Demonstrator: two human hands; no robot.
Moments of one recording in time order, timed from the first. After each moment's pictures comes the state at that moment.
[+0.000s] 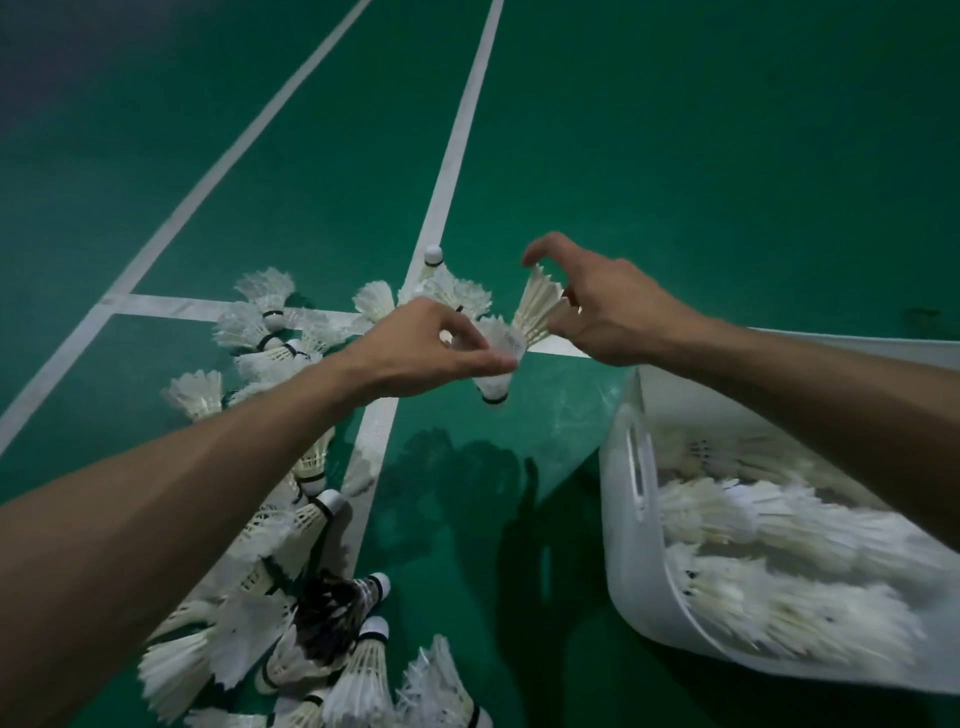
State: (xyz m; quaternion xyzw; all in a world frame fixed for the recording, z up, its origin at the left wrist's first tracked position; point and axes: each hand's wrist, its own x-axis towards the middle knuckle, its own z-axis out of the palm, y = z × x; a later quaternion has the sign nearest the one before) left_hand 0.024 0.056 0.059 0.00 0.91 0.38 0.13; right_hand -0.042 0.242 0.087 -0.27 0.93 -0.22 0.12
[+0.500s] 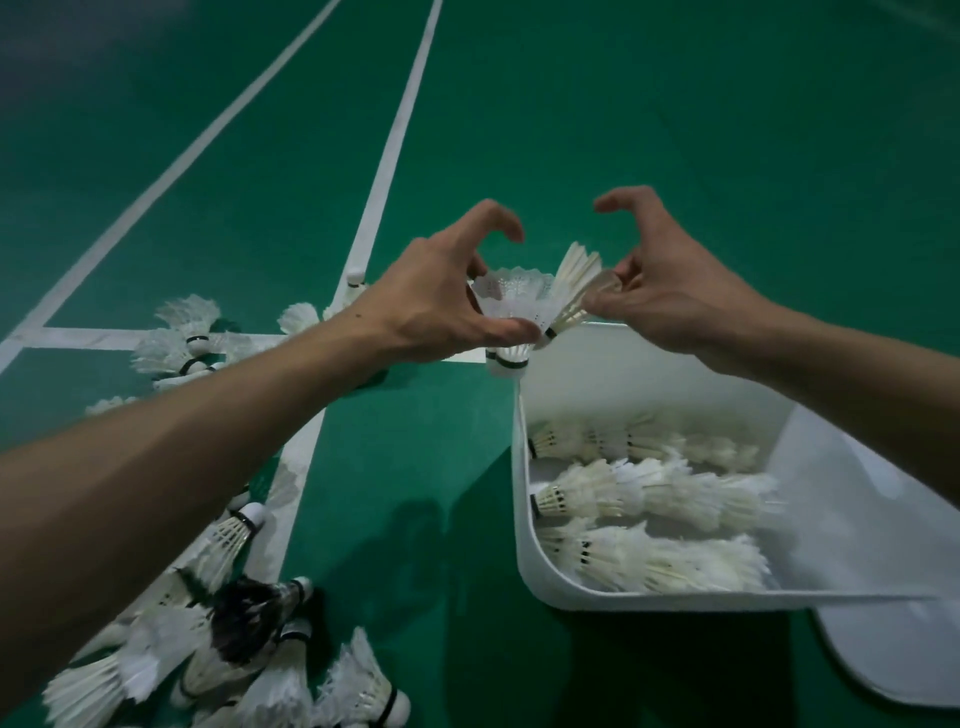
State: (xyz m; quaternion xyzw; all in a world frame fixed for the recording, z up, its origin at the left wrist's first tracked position) left_hand 0.025 0.154 0.131 0.12 0.91 0.39 0.00; right_hand -0.014 0.361 0.138 -0.15 0.91 -0.39 0.07
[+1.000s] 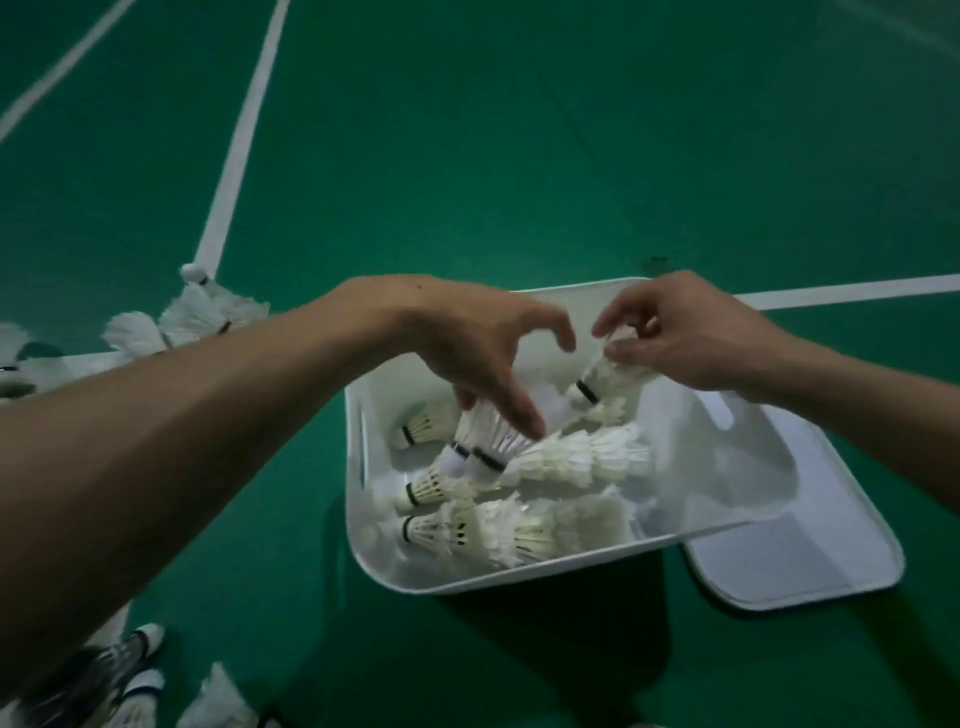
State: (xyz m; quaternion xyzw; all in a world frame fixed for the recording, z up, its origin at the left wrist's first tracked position) left_hand -0.009 0.308 0.130 0.27 0.88 0.17 0.36; right_hand 0.009 0.507 0.116 -0.05 0.96 -0.26 0.12
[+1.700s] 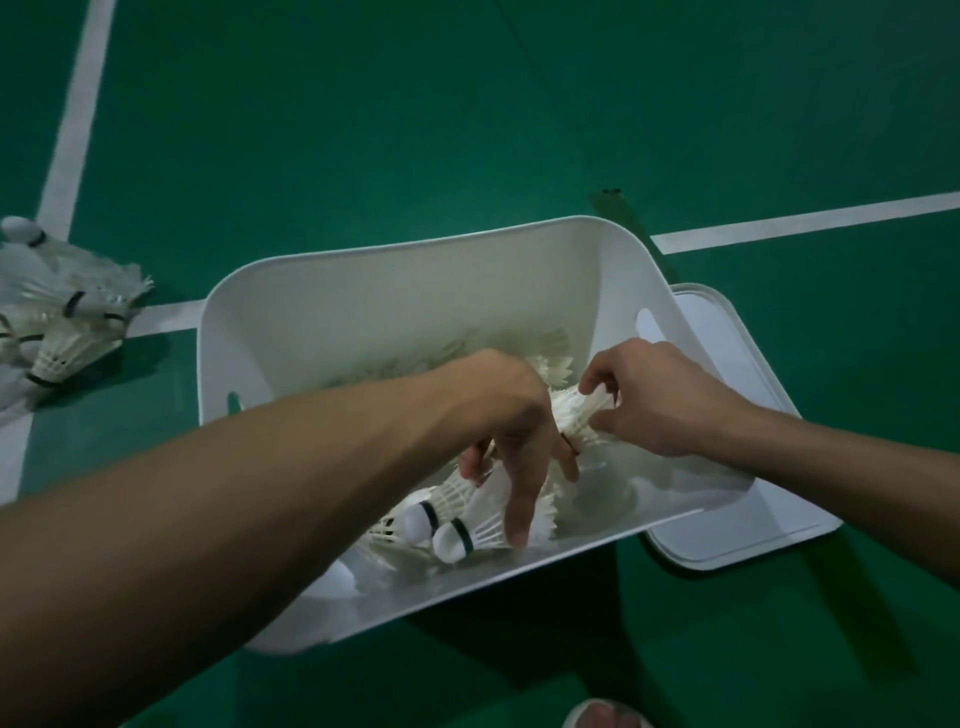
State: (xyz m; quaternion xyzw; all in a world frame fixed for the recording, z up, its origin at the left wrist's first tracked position) left_hand -0.006 0.422 0.023 0.32 0.74 -0.08 0.58; right_hand 0.032 0.549 0.037 0.00 0.97 -0.11 0.20
